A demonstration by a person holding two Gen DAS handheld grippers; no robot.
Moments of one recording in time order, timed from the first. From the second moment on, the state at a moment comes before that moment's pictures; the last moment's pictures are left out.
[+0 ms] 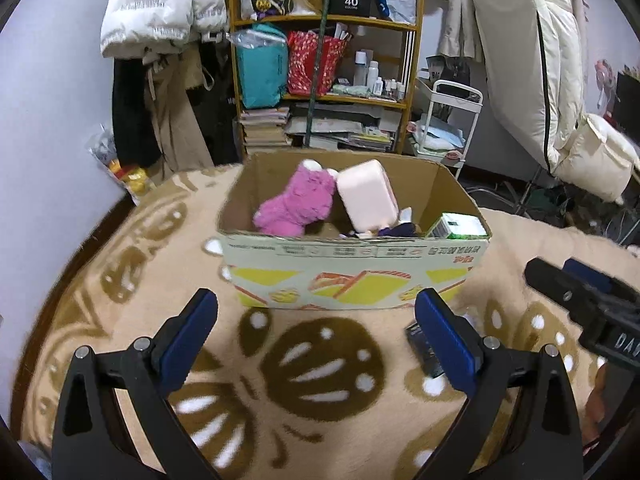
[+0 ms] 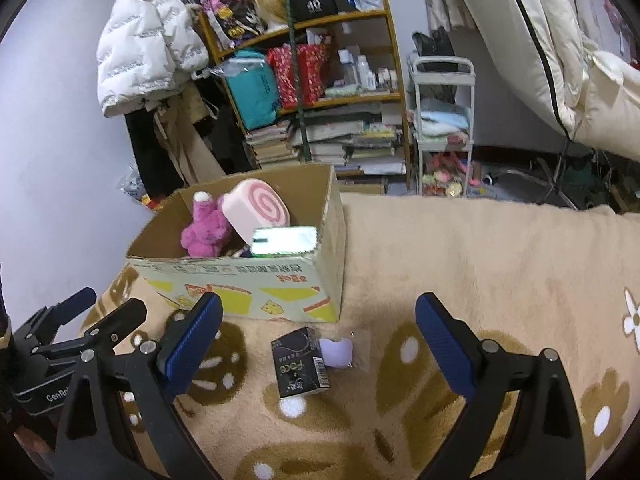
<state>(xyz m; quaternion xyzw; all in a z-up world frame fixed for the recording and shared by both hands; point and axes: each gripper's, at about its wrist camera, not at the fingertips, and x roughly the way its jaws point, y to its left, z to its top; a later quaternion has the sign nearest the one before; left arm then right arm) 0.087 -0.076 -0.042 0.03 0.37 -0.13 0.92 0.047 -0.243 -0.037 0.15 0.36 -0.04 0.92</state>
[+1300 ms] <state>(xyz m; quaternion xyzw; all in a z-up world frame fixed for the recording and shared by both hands) 0.124 -0.167 -0.122 0.07 0.46 -0.20 0.86 0.093 -0.279 -0.112 0.24 0.47 -0.07 0.85</state>
